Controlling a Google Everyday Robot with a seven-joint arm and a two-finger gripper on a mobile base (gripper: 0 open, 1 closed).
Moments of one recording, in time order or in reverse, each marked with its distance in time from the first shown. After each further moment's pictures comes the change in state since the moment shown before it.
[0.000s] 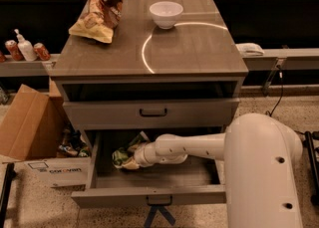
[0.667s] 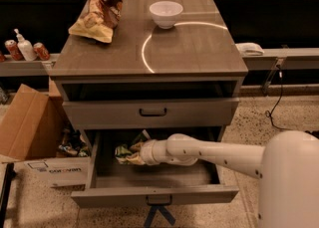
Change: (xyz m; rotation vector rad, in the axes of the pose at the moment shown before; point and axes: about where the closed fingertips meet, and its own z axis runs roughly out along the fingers) arm -0.022 -0.003 -0.045 0.029 -0.130 -0.026
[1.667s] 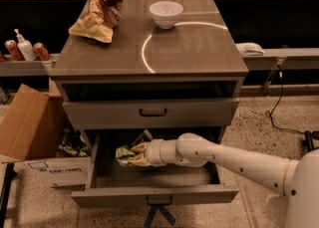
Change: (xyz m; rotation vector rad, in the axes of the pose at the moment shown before) arm -0.024 0.015 -0.047 -0.039 -0.089 -0.044
